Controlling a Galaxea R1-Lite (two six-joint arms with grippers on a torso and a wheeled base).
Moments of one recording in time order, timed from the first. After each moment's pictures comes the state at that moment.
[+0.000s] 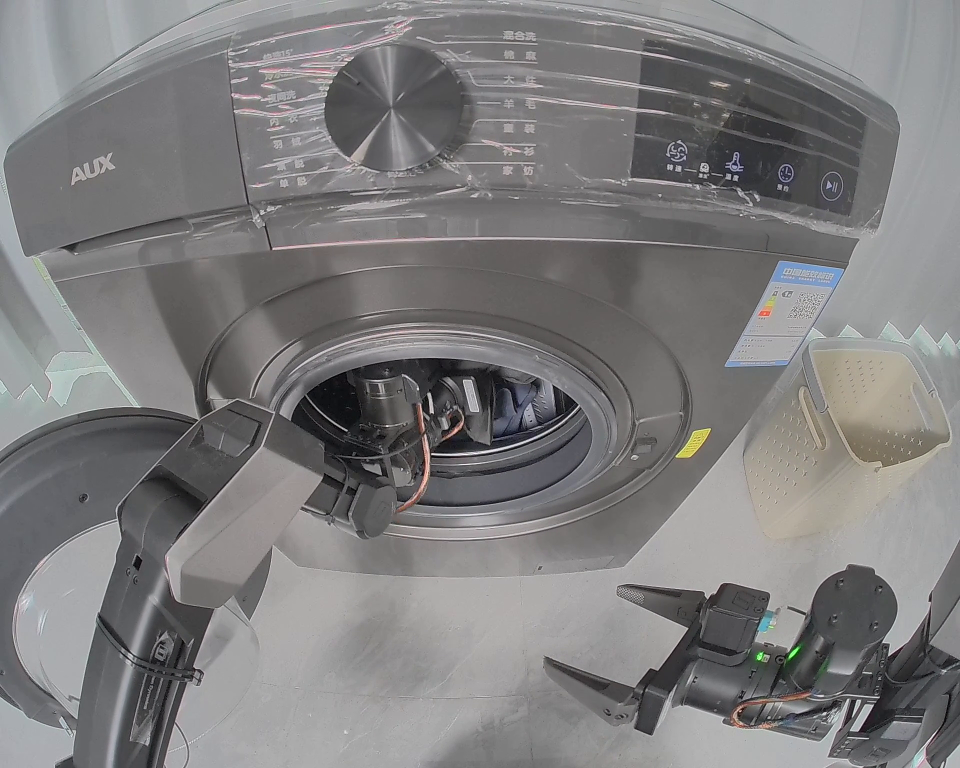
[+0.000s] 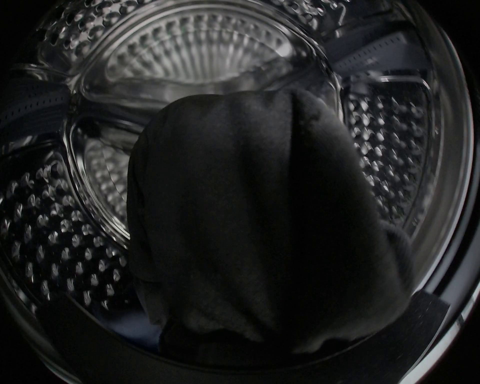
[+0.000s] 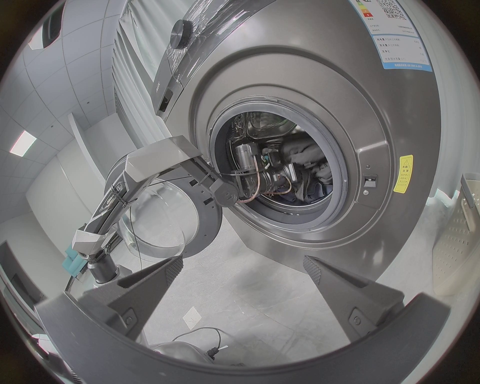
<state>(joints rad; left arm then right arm) -0.47 2.57 -1.66 -1.01 0.10 -0.16 0.91 1.83 -0.11 -1.54 -0.07 0.16</state>
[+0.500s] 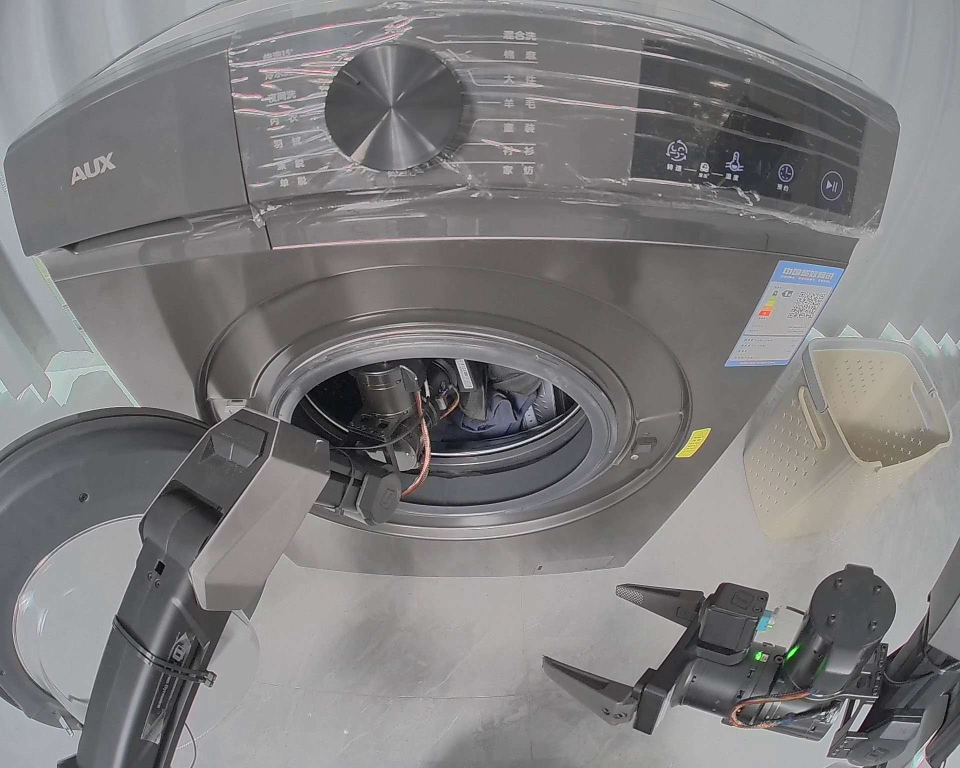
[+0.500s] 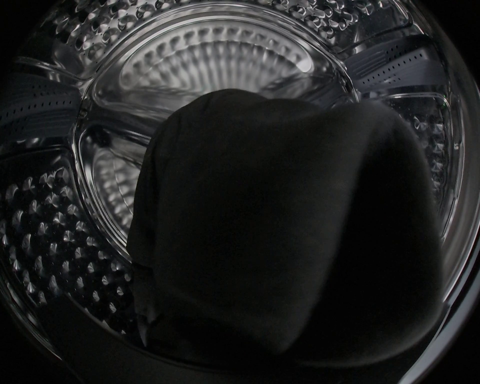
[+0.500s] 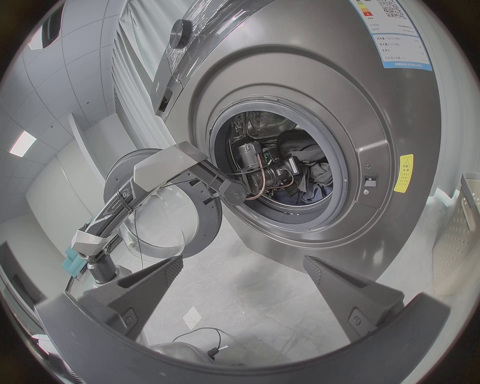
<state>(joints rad) -0.45 2.65 -1.85 -1.01 0.17 -0.18 0.91 1.83 -0.11 -1.54 -0.07 0.16</state>
